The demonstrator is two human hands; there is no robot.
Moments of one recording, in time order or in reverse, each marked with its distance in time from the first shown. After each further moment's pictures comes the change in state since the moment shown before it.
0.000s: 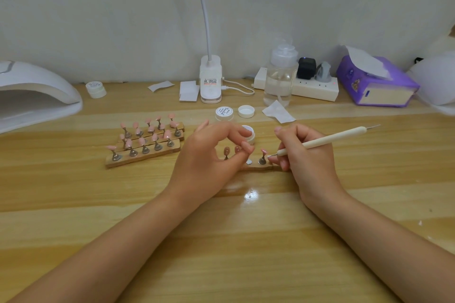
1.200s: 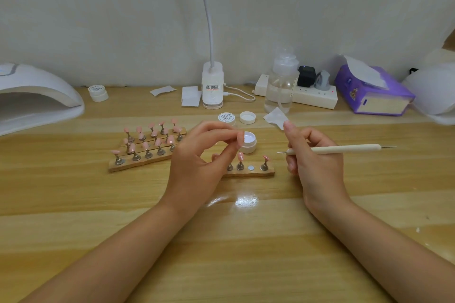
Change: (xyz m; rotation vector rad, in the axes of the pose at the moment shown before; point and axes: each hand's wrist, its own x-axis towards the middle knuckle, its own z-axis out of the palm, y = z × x) left_hand -0.001 -0.006 -0.005 -0.065 0.214 0.126; right_hand -0.001 -0.005 -0.003 -0.016 0.070 -0.061
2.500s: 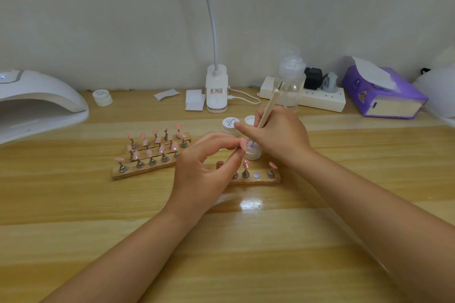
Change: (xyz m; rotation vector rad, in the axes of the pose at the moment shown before) left_hand 0.002 -0.005 -0.001 -0.062 -0.047 -0.087; right_hand 0.061 0.003 0.043 -0.906 -0.297 -0.293
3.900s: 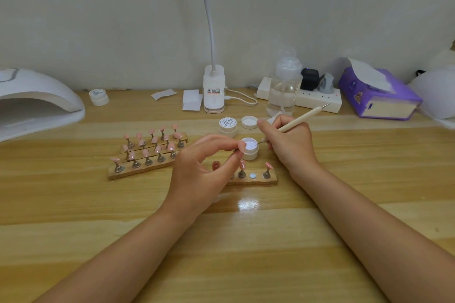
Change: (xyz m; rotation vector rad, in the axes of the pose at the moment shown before) left_hand 0.000 0.006 0.000 0.011 -0.022 -0.062; right_hand -0.010 0.029 0.009 0.628 0.186 0.252
